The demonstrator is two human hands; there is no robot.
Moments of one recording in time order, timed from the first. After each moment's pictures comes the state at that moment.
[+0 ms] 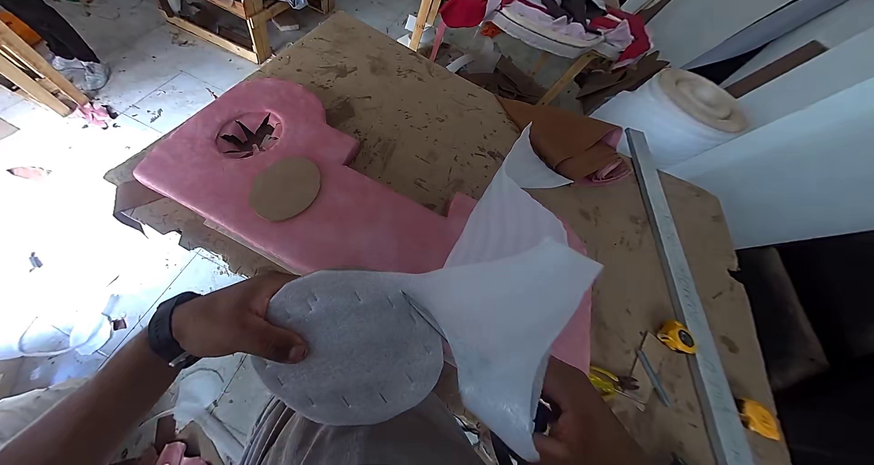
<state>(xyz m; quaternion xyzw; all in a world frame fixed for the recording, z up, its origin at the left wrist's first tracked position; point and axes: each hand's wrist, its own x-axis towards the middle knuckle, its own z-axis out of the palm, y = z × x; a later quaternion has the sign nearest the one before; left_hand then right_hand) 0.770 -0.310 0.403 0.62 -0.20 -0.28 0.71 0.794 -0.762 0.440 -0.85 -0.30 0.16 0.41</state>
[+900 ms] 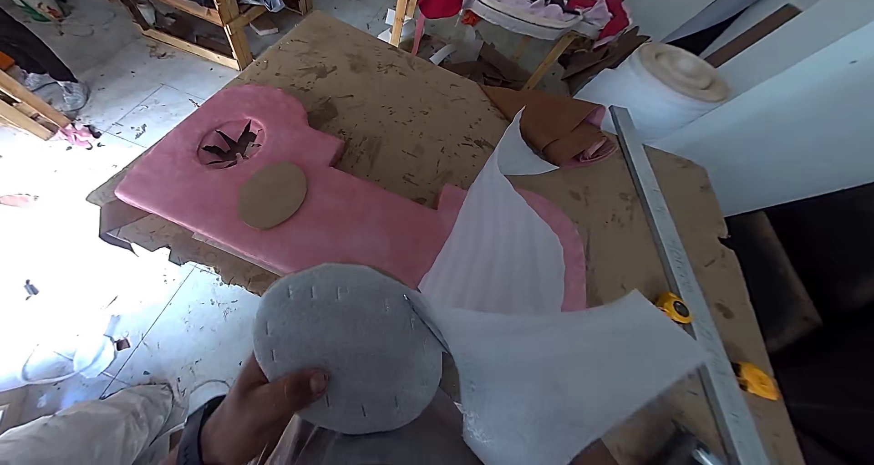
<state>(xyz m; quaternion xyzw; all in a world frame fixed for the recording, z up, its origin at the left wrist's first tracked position) 0.698 -0.401 0.378 0.49 -0.07 0.00 0.87 0.743 -0.751 0.447 -0.84 -0.15 0.16 0.49</state>
